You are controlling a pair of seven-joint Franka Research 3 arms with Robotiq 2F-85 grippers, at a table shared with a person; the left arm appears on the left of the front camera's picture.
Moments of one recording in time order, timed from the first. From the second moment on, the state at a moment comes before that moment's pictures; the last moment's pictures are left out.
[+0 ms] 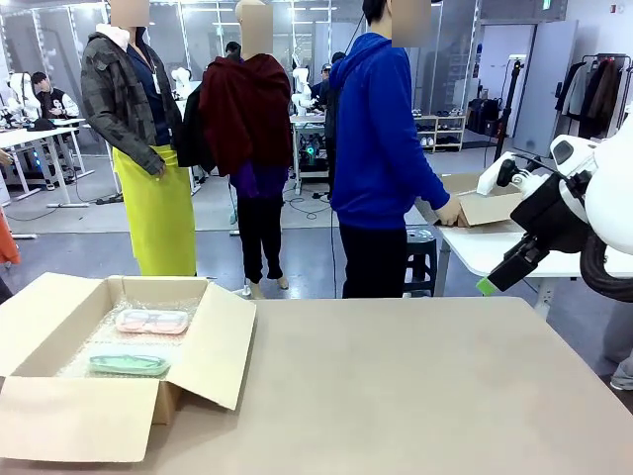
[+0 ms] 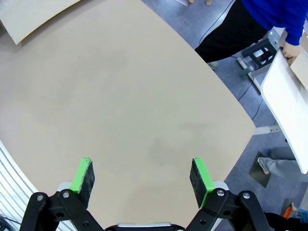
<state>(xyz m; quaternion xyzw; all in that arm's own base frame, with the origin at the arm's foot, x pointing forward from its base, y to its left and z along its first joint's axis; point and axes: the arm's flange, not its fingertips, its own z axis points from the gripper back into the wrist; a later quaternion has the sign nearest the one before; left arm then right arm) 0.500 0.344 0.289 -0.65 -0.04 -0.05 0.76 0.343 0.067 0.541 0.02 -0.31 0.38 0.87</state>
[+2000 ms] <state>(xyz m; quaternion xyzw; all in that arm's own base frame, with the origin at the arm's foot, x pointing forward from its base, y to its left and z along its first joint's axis) 0.413 0.123 0.529 -0.25 -0.22 -0.48 0.81 0.343 0.068 0.541 0.02 -0.31 0.39 0.87</state>
